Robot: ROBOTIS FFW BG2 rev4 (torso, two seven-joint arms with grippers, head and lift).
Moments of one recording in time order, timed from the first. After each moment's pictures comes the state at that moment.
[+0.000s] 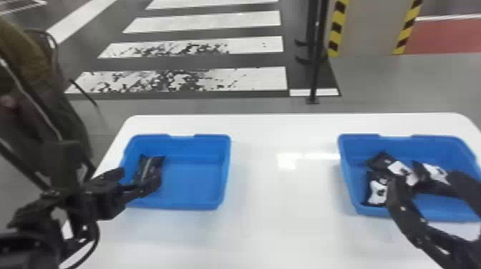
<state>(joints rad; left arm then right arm) 0.29 0.09 0.40 -2.27 0.06 0.95 -0.49 0.72 -0.05 -0.09 -2.26 -0.20 -0.09 0.34</state>
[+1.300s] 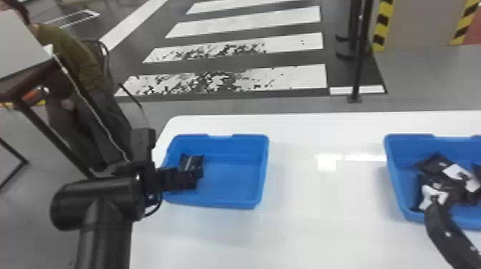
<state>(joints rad) -0.09 0.16 0.33 -1.75 -0.10 1.07 -0.47 0.79 -0.06 -0.05 -2.29 -0.26 -0.03 0.39</state>
